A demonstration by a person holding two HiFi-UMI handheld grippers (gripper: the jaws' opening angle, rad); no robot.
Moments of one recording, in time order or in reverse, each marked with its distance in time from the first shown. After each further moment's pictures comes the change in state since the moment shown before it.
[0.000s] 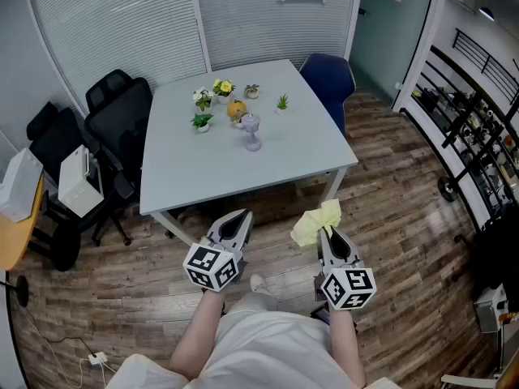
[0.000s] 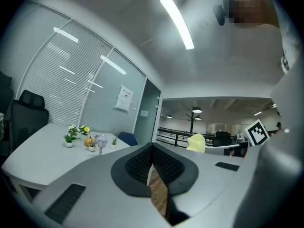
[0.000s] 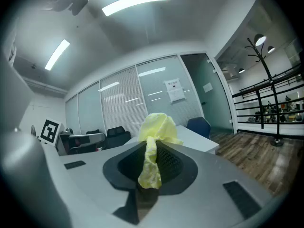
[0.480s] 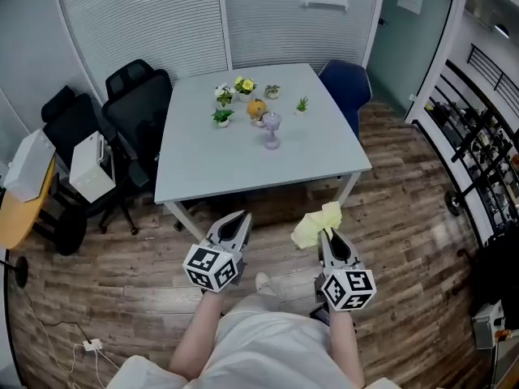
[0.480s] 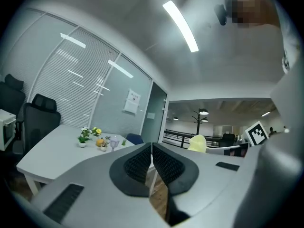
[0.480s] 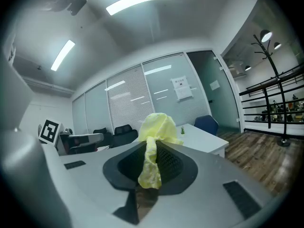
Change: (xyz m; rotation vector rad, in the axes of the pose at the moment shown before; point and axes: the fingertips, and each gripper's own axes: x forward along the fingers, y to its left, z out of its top) left arm -0.057 0.025 0.006 -0.013 -0.021 0.074; right arm 0.001 0.049 -0.009 -0.003 0.011 0.066
